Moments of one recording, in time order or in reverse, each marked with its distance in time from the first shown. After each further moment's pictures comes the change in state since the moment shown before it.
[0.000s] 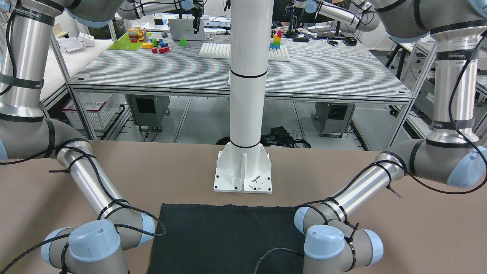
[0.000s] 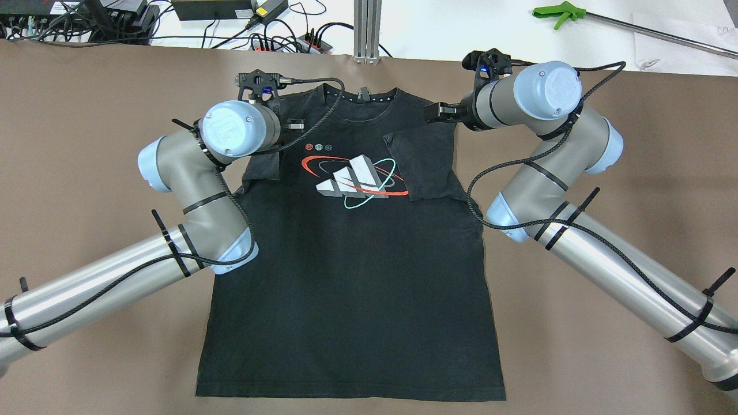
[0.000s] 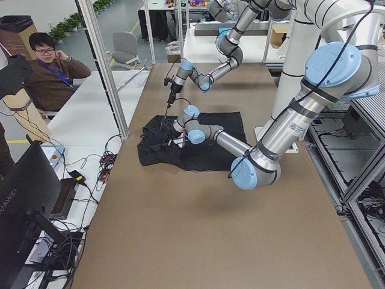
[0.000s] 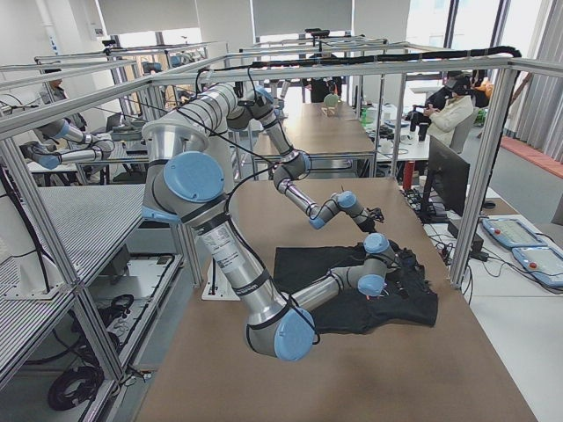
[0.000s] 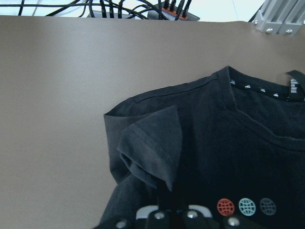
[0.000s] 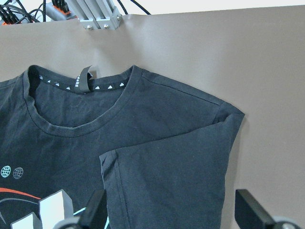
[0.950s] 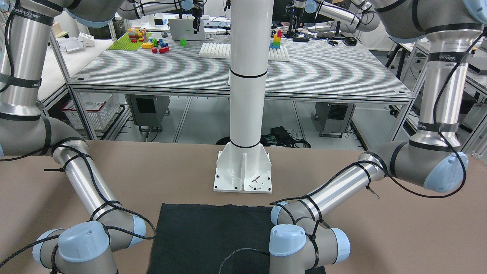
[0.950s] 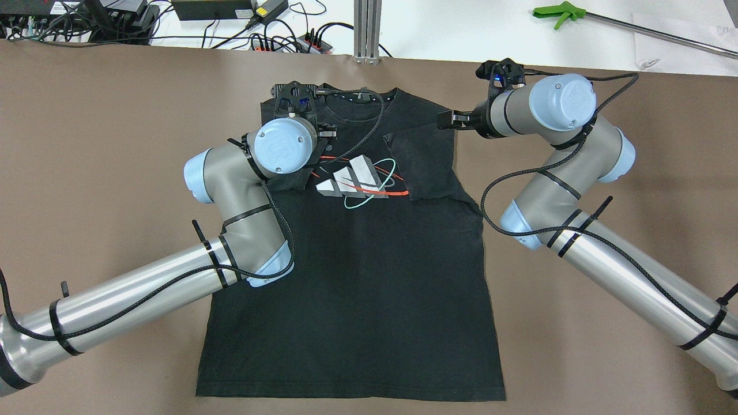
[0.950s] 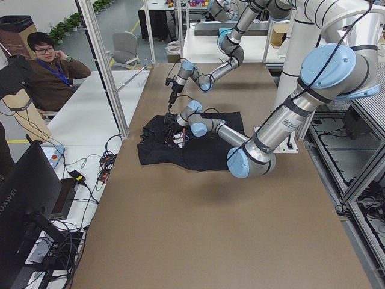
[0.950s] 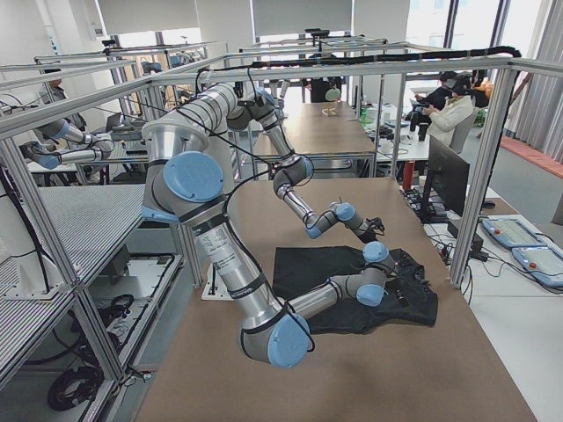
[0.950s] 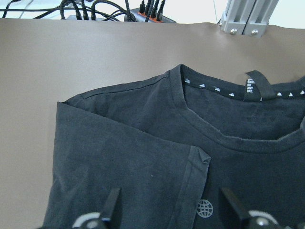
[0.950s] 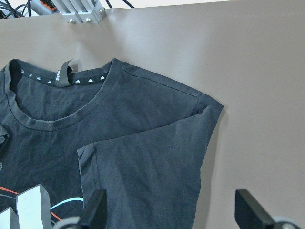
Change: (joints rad) left arm 0.065 -0.107 0.101 0.028 0.119 -0.043; right arm 0.004 -0.048 0.000 0.048 0.000 0.000
